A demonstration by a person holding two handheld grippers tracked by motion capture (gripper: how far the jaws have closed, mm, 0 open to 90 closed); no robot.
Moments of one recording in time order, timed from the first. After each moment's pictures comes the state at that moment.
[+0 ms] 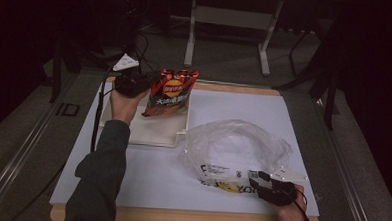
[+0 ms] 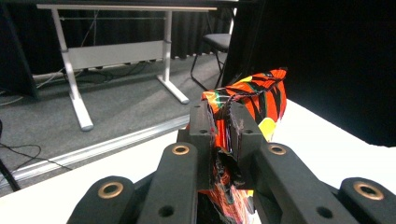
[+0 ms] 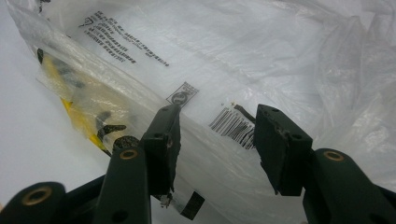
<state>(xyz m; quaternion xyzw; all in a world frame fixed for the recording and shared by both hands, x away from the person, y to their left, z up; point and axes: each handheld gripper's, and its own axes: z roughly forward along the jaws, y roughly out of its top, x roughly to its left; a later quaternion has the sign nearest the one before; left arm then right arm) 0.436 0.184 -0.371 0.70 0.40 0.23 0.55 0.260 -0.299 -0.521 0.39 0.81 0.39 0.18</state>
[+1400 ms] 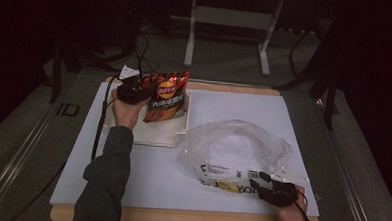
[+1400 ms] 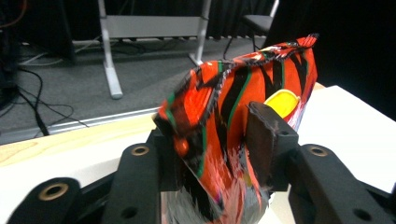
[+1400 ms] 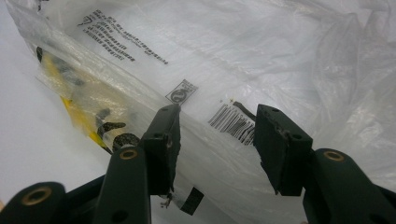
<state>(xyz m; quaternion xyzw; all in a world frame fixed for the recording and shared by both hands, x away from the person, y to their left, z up) 0.450 0.188 -0.420 0.67 0.48 0.24 0.51 0.258 -0.300 -0.522 0.40 0.81 0.39 0.18</state>
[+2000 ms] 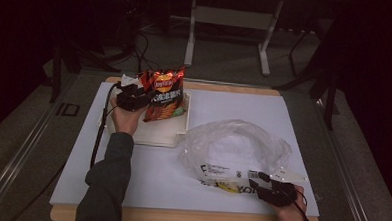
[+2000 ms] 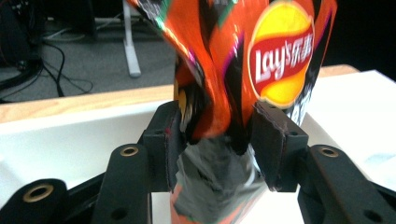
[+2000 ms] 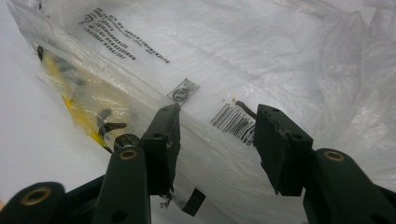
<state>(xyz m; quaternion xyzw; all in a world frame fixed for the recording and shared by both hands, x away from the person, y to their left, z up) 0.449 0.192 -0.450 0.67 0.52 0.24 0.46 0.259 -0.299 -0.523 0.39 0.81 0.39 0.18</state>
